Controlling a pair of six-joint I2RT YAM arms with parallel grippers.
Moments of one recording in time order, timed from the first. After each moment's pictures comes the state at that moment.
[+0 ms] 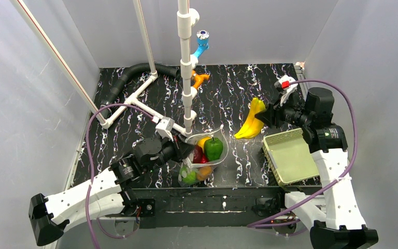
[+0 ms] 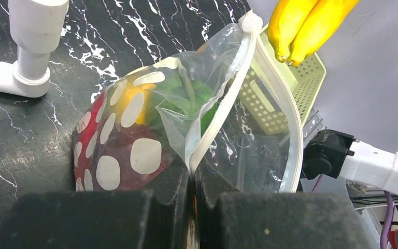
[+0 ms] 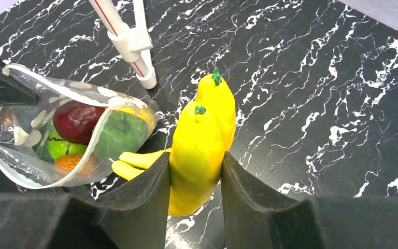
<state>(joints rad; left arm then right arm) -0.98 0.75 0.58 -0.11 -0.17 -0.67 0.08 0.92 1.15 -0.68 -0.71 -0.21</state>
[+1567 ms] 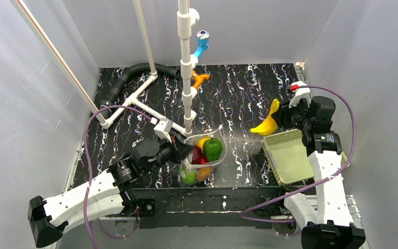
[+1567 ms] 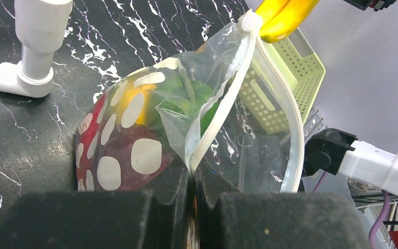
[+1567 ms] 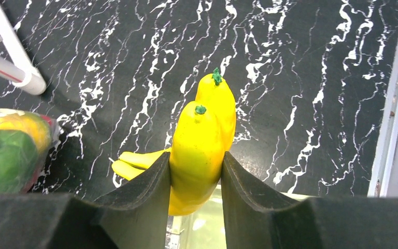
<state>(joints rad) -0.98 0.72 0.56 -0.11 -0.17 -0.65 -0.06 0.88 0.95 -0.55 -0.44 -0.19</state>
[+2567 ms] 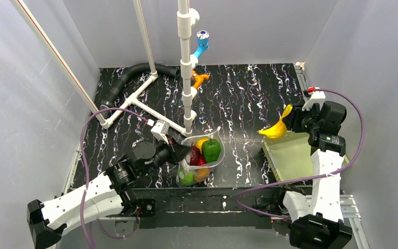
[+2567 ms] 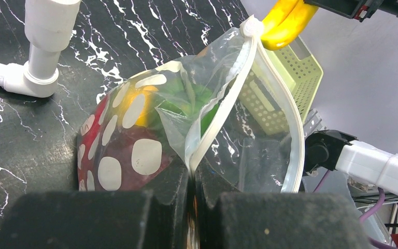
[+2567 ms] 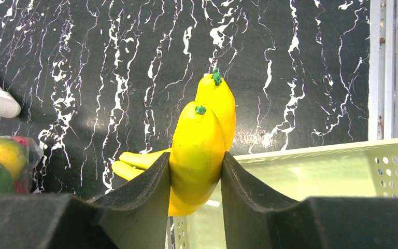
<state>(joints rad) -0.98 0.66 0.53 -0.12 -0.18 -0.65 -0.28 0.89 0.89 -0.56 -0.48 -0.10</state>
